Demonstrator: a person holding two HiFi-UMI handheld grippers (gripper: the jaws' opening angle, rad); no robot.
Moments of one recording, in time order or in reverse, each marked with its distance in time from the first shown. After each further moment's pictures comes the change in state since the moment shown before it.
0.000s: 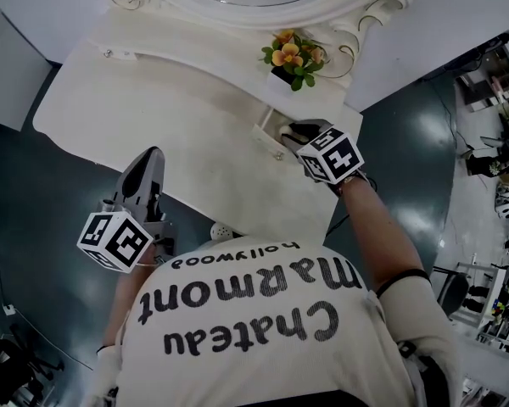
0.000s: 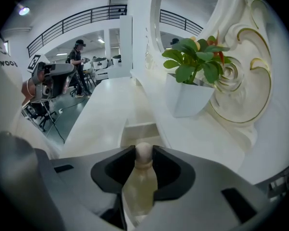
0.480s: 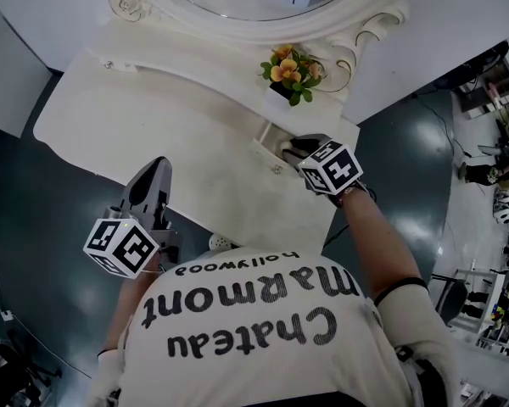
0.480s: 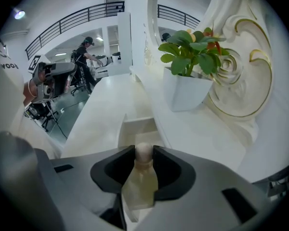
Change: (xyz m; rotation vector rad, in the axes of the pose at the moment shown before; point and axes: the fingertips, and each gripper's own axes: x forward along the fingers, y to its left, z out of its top) left arm 0.013 -0.006 -0.003 0.006 0.013 -0.031; right arm 0.000 -0.004 -0.009 0.018 0.041 0.023
